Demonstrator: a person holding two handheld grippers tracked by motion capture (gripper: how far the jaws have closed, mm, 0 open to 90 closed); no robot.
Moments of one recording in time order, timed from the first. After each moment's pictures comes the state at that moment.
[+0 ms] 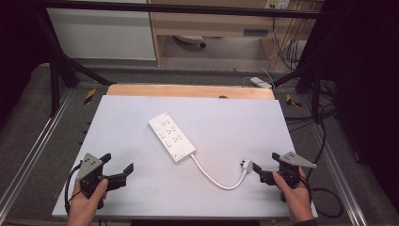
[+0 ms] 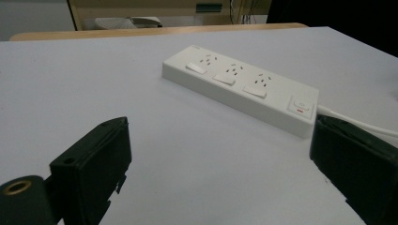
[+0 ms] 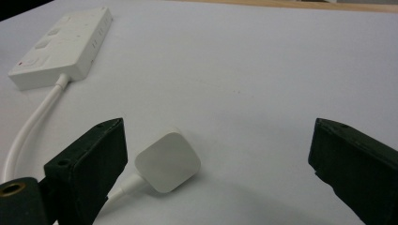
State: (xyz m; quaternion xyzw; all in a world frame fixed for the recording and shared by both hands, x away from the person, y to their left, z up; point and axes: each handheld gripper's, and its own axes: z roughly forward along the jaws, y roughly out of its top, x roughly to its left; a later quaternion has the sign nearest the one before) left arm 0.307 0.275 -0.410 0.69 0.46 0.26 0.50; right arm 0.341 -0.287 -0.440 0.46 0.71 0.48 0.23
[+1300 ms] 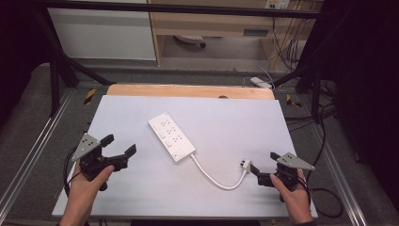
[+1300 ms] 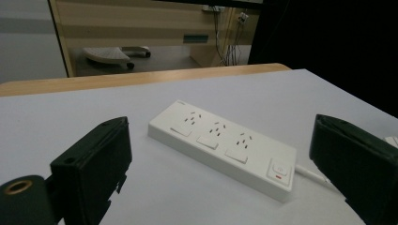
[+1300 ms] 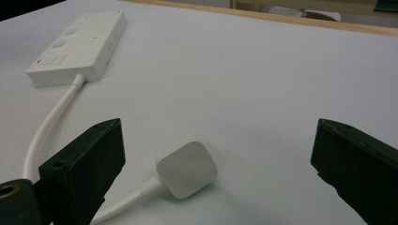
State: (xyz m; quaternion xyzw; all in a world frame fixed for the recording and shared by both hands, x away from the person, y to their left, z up) left arm 0.339 0.263 -0.358 0.67 0.44 0.25 0.54; right arm 0.335 -0.277 -0.433 0.44 0.72 0.48 0.24
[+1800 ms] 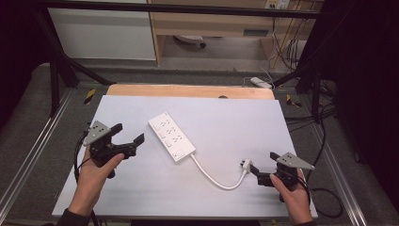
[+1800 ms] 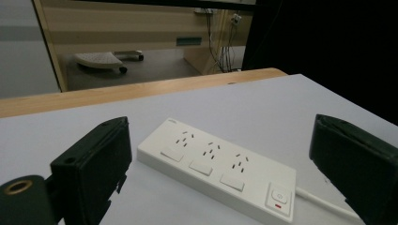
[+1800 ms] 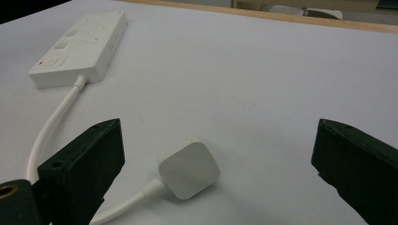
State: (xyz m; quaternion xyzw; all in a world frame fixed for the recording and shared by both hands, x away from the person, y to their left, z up) left arm 0.365 0.246 -0.346 0.68 0.43 0.25 0.54; right arm 0.335 -0.276 -0.433 0.44 0.72 0.48 0.24
